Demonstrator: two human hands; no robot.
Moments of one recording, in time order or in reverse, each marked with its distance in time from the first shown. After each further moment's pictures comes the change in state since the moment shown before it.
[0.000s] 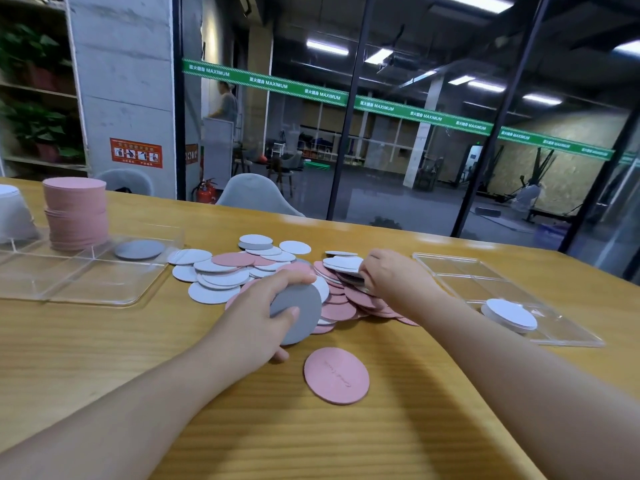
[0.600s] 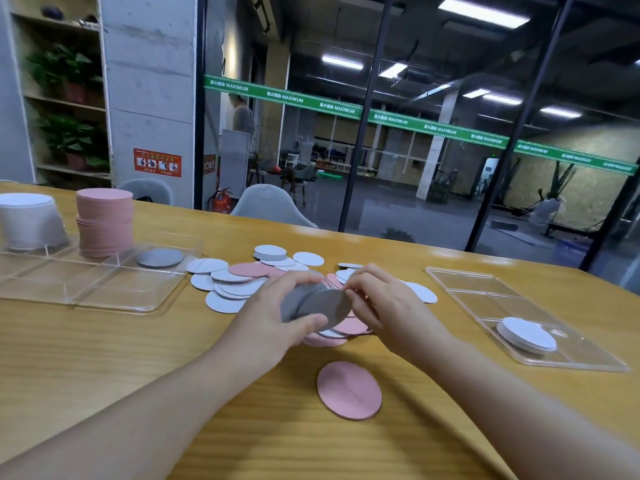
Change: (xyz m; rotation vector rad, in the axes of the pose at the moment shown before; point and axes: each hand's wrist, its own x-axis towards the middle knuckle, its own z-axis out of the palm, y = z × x) left_hand 0.006 -0.003 -0.003 -0.139 0.062 0.116; right_hand -0.024 -0.044 -0.013 0.562 0.426 -0.186
